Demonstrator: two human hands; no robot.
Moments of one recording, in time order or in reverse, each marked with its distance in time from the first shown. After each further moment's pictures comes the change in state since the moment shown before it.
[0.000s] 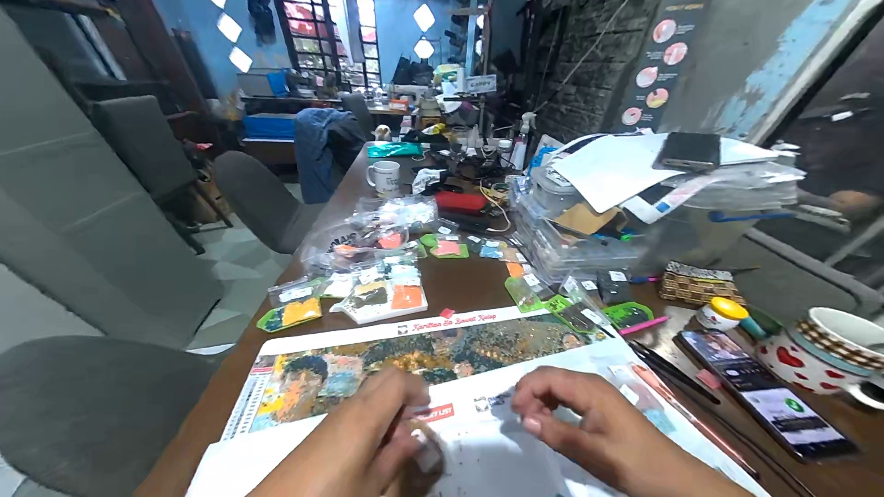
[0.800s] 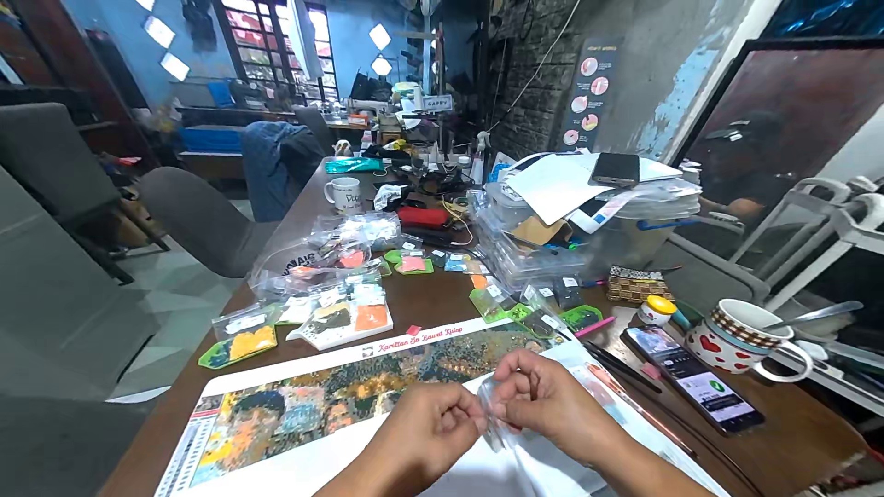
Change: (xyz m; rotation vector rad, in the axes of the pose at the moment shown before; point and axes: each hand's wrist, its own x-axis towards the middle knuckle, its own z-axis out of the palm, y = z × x) left_hand 0.070 -0.005 0.063 -0.368 -0.064 -0.025; right_hand 0.010 -0.005 -0.005 0.286 0.180 0.507
